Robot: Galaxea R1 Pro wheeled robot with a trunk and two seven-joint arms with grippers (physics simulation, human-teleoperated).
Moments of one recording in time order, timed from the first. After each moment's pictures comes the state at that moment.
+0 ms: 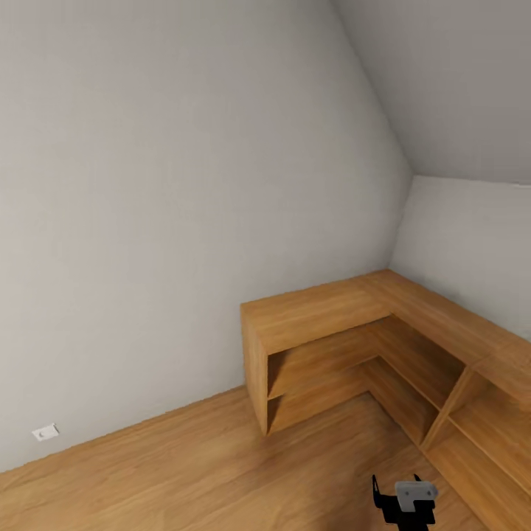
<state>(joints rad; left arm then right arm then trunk) -0.08 0.05 -0.25 -0.40 0.50 -0.33 0.23 -0.44 -0.08 0.76 0.02 -0.53 -0.77 -0.32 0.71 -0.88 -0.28</state>
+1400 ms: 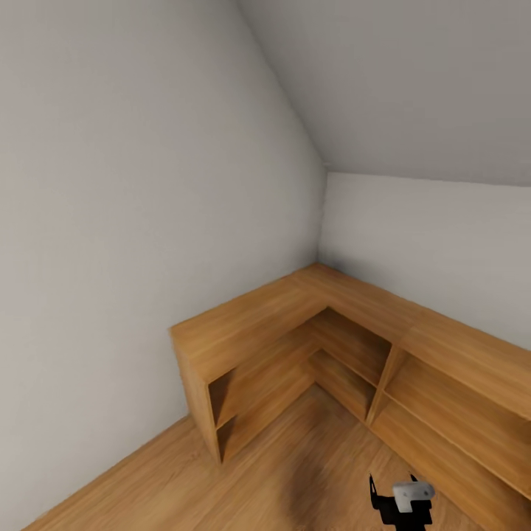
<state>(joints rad) -0.08 0.05 -0.25 -0.37 0.50 -0.33 0.23 -0.44 -0.08 0.76 0.02 -0.53 -0.76 -0.30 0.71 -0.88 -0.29</state>
